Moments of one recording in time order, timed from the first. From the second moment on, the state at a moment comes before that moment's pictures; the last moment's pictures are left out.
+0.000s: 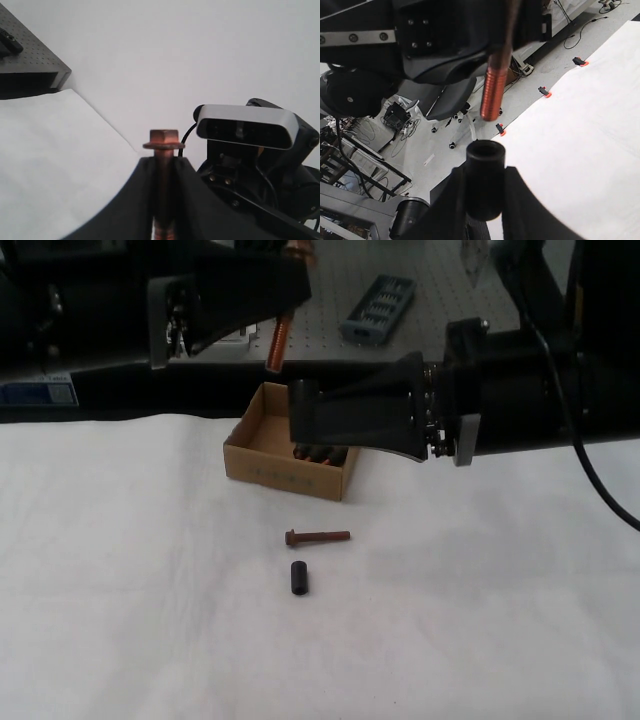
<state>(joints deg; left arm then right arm) -20.2 70.4 -53.3 -19.4 51.2 -36.8 39.4 74.1 -53.3 1.1 -51.0 27.8</state>
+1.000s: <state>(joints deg) -22.9 70.4 -53.3 -19.4 51.2 -37.5 39.4 74.1 -53.3 -0.7 -51.6 27.4</state>
